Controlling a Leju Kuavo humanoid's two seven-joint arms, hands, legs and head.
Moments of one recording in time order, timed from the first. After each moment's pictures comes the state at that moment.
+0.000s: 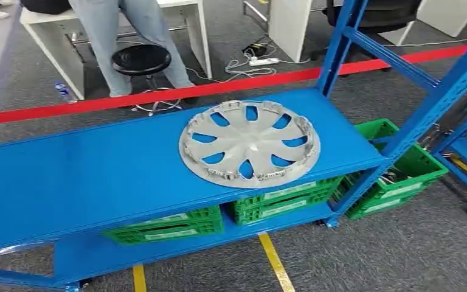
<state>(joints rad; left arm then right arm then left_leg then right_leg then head) -0.01 0.36 -1.56 -0.83 1.06 0.65 -0.14 0.01 -0.50 1.36 -1.01 -1.49 -0.70 0.16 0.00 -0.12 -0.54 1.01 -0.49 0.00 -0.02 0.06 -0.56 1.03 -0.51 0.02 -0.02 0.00</state>
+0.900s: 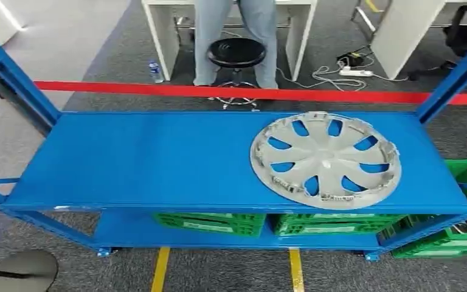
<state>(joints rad) -0.02 0.36 -1.56 -0.84 1.11 0.64 -0.16 0.00 -0.50 1.37 -1.01 -1.49 -0.70 0.15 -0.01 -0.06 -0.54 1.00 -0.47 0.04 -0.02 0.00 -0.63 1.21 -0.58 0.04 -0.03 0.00</state>
